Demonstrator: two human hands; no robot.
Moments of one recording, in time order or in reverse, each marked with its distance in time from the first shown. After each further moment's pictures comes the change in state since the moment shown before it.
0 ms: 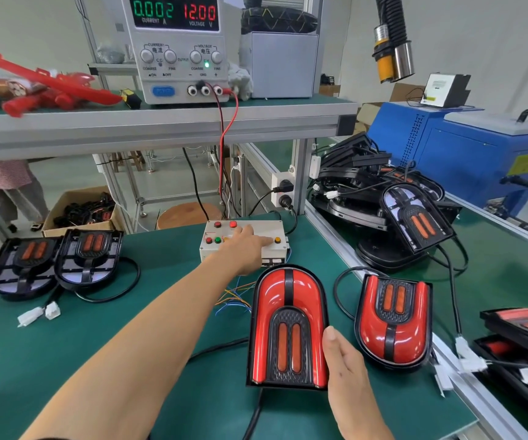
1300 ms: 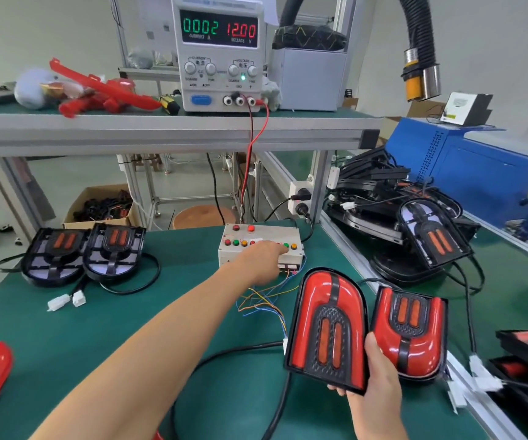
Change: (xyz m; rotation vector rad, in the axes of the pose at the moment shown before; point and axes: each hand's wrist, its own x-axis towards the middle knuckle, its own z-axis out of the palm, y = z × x) left_hand -0.032 0.003 -0.006 -0.219 0.064 0.040; right_hand -0.011 -0.020 -0.004 0.472 0.193 0.005
